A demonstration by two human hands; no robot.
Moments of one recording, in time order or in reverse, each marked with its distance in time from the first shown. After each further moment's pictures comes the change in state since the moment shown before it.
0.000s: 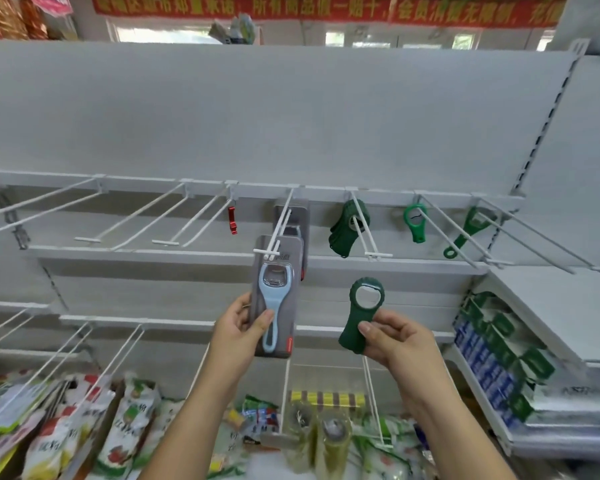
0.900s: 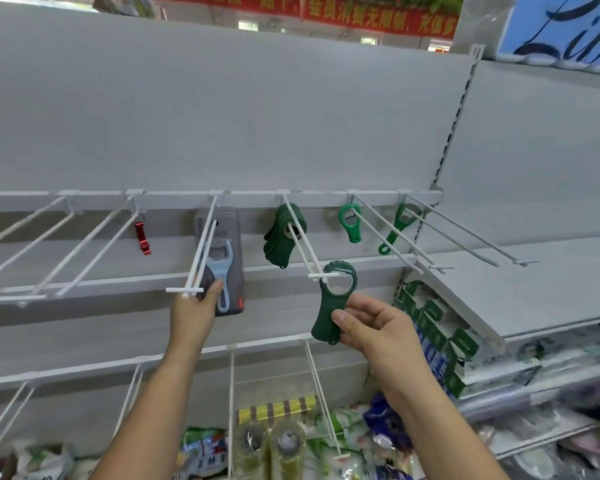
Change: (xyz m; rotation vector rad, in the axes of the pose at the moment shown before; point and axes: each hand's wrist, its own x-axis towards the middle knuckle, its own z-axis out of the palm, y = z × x) left_hand 0.145 -0.040 0.036 0.256 0.025 0.054; right_hand 0.016 -0.035 -0.013 -0.016 0.128 -0.129
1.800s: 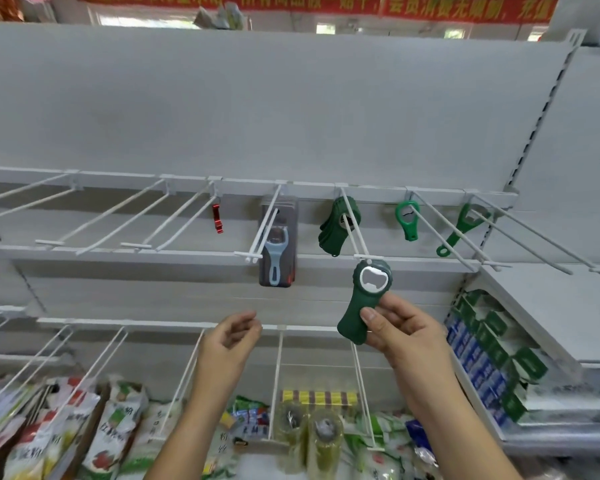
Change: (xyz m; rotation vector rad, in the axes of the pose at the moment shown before) left_hand -0.139 0.005 -0.042 -0.083 0.078 -0.023; right_hand -0.019 0.013 0.010 0.121 -0.144 -0.052
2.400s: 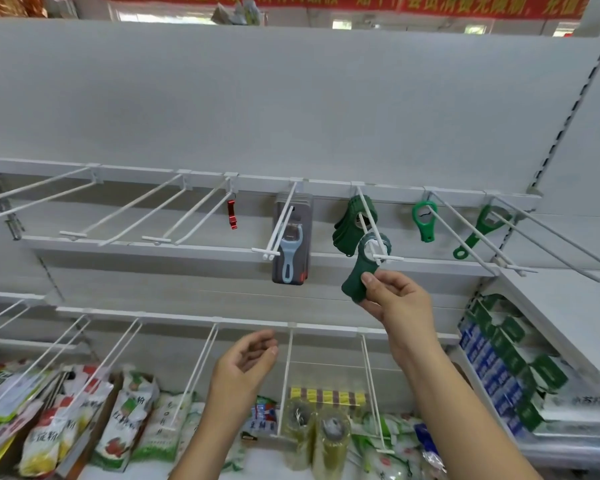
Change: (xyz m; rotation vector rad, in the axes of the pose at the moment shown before) left_hand -0.034 -0.005 -0.005 -0.029 -0.061 -0.060; right_hand 0.063 0.017 0.020 0.024 0.174 0.124
